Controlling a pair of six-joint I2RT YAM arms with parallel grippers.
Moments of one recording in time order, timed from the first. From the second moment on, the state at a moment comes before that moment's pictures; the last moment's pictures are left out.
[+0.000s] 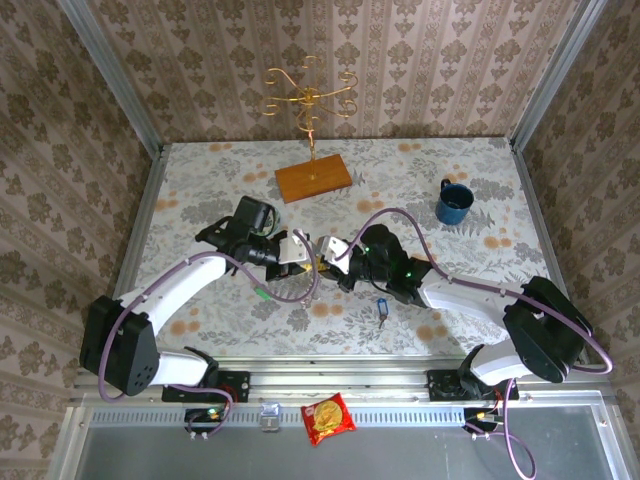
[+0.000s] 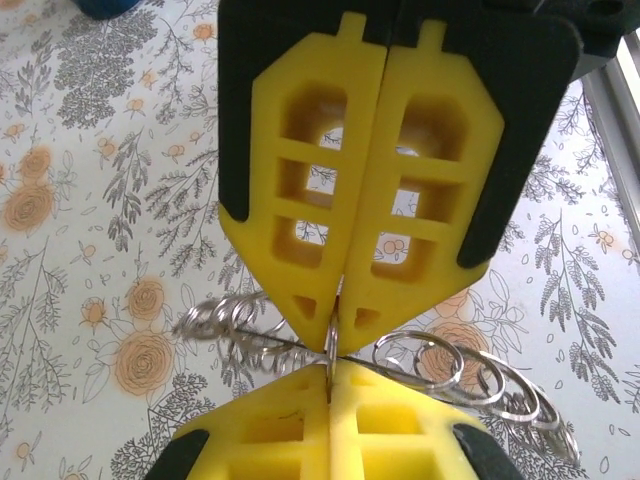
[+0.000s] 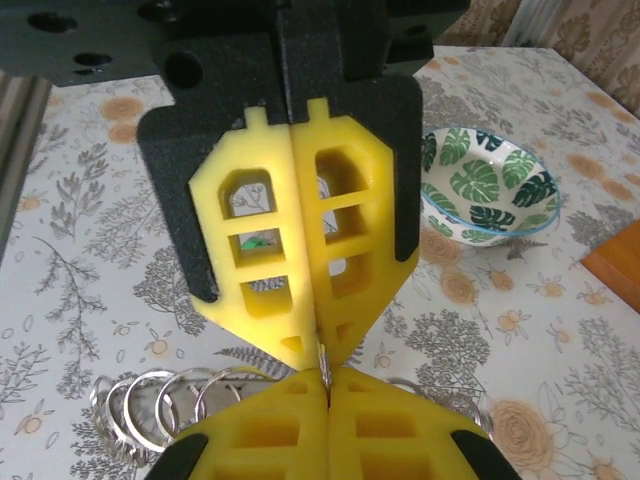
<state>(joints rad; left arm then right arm) -0.55 1.34 0.95 -0.59 0.68 0.97 0.76 1.42 0.73 0.26 -0.37 -0.37</state>
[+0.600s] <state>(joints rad) -0.35 1.04 0.52 0.13 0.96 0.38 0.65 1.38 0.60 0.48 -0.59 -0.22</state>
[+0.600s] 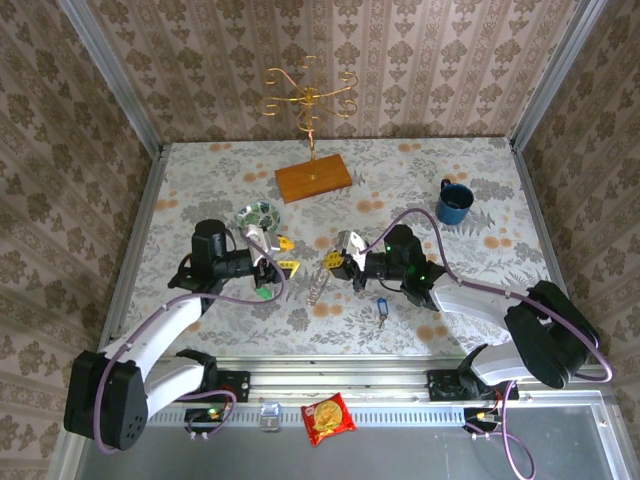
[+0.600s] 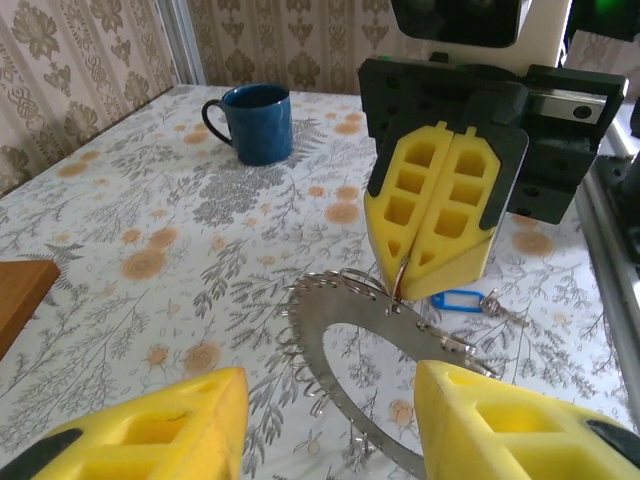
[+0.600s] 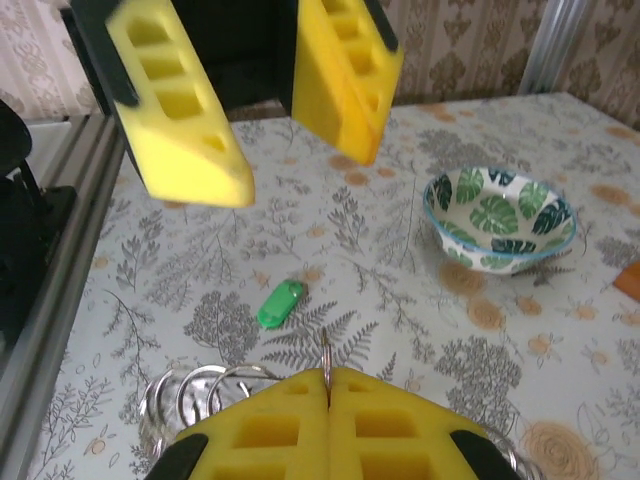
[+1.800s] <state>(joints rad) -0.46 1.26 0.49 0.56 1.10 0.21 0.66 1.36 0.61 0.57 -0.66 -0.10</state>
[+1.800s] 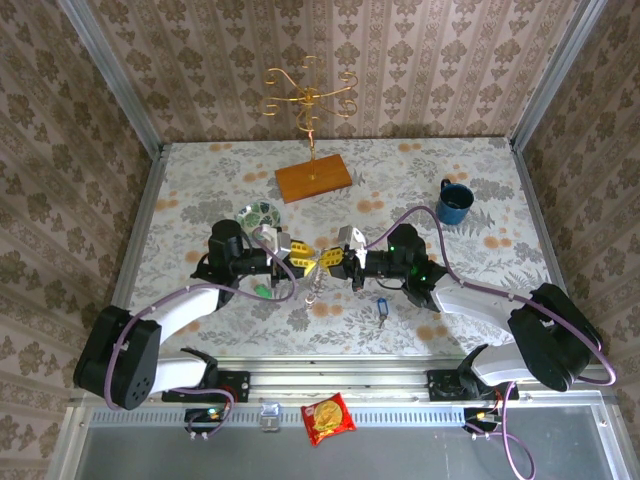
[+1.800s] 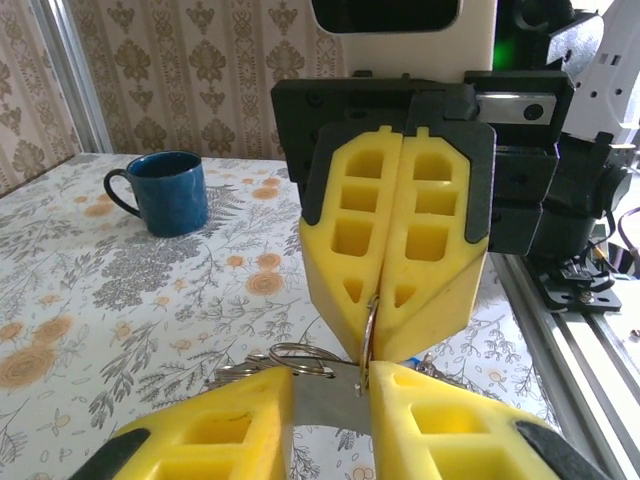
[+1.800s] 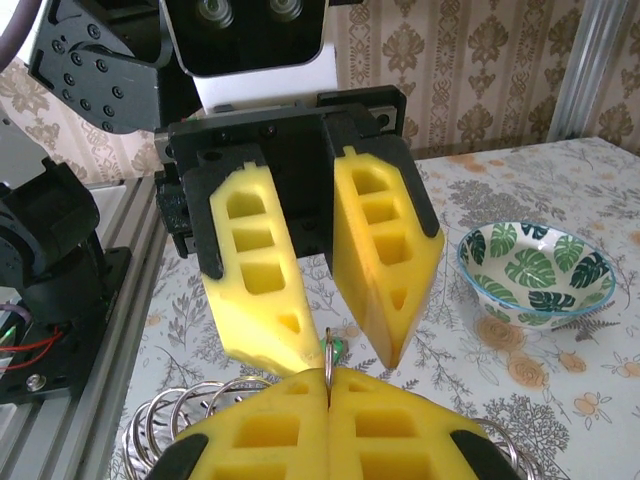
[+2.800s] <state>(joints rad) -0.51 1.12 0.59 0.10 0.90 0.61 0.69 1.26 0.74 0.01 -0.40 -0.47</state>
